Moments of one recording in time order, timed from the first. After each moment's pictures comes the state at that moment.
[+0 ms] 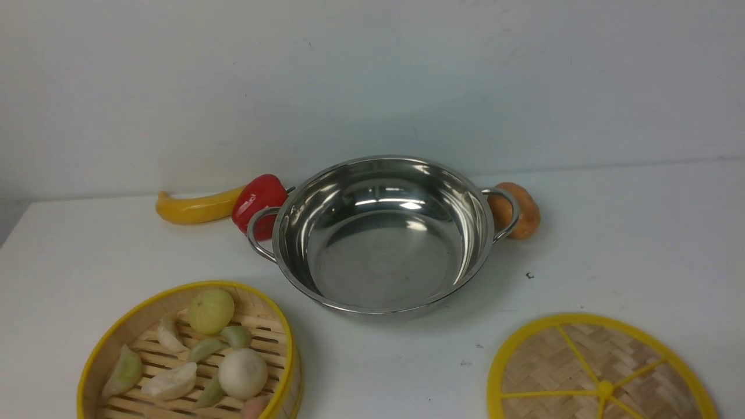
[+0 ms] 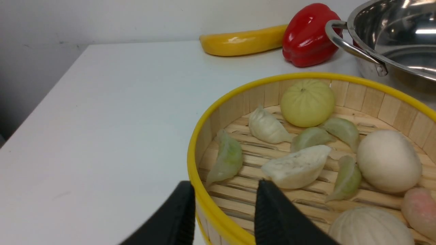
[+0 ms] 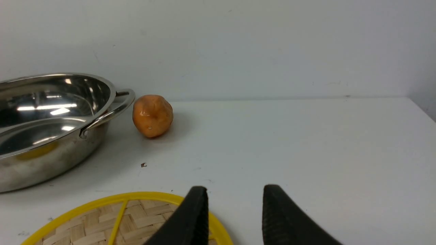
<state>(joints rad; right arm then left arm) 0.04 0.00 0.01 0.02 0.33 0.03 0.10 0.00 0.01 -0.02 0.34 0.03</state>
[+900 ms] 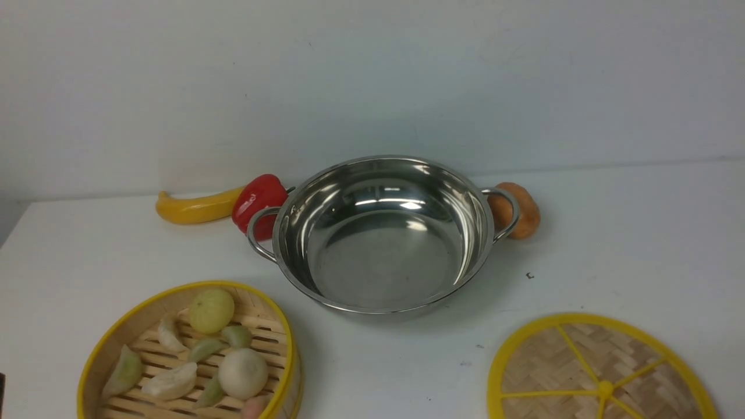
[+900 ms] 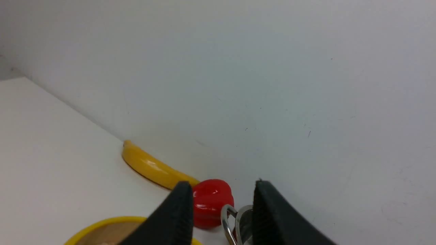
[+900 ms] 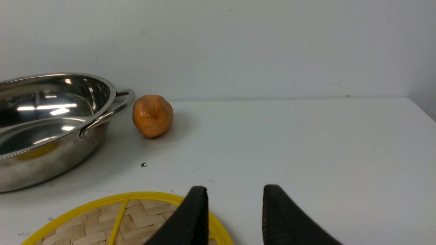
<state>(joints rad) 0.04 0.00 0.01 0.02 0.33 0.03 0.10 0.00 0.01 -0.41 -0.02 -0.31</state>
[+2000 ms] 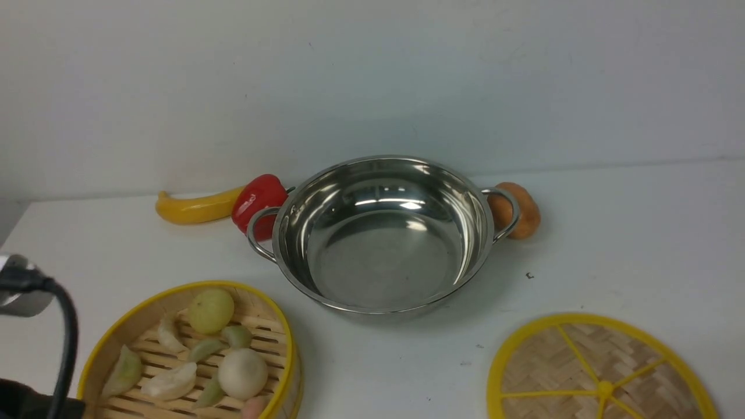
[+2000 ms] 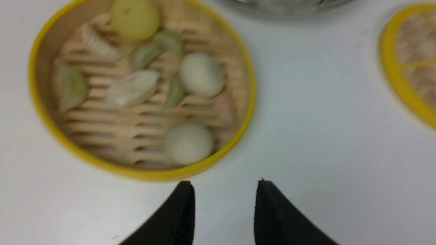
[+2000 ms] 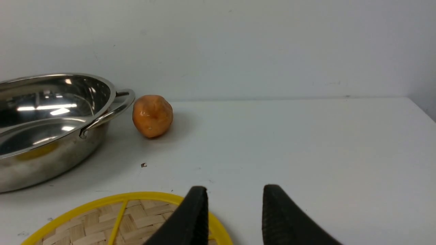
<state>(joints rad) 0.04 0.00 0.01 0.02 0.33 0.03 0.10 0.73 -0.82 -0.28 1.19 0.26</state>
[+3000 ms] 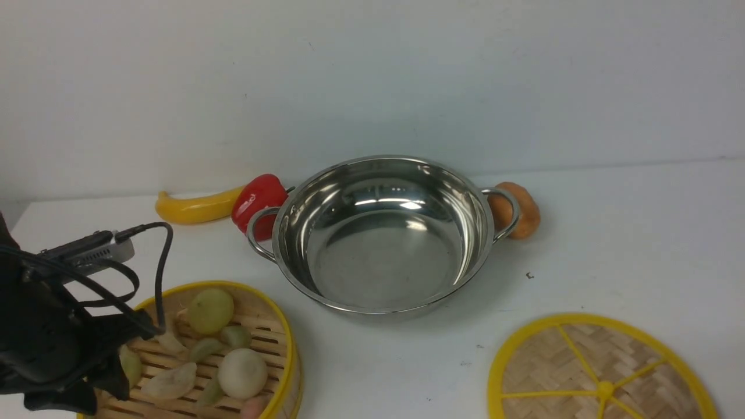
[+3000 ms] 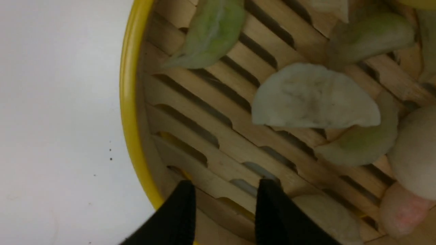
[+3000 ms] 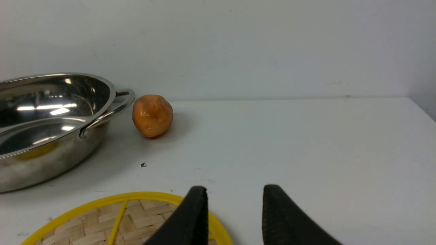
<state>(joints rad) 0.04 0.00 0.01 0.02 0.33 0.03 0.12 1.50 -0.89 -0.11 0.95 -0.28</state>
